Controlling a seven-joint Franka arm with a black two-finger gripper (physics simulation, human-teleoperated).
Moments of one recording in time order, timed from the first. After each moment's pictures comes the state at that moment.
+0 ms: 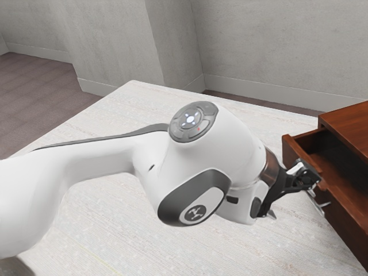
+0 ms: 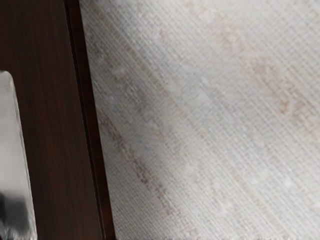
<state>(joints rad) -0.57 0.04 0.14 -1.95 0.10 2.54 1.80</state>
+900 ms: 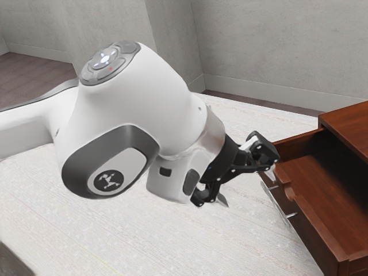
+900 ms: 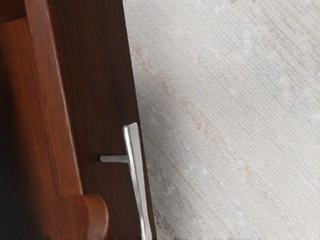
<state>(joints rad) -0.57 -0.23 0.10 -1.92 0.13 2.18 1.79</state>
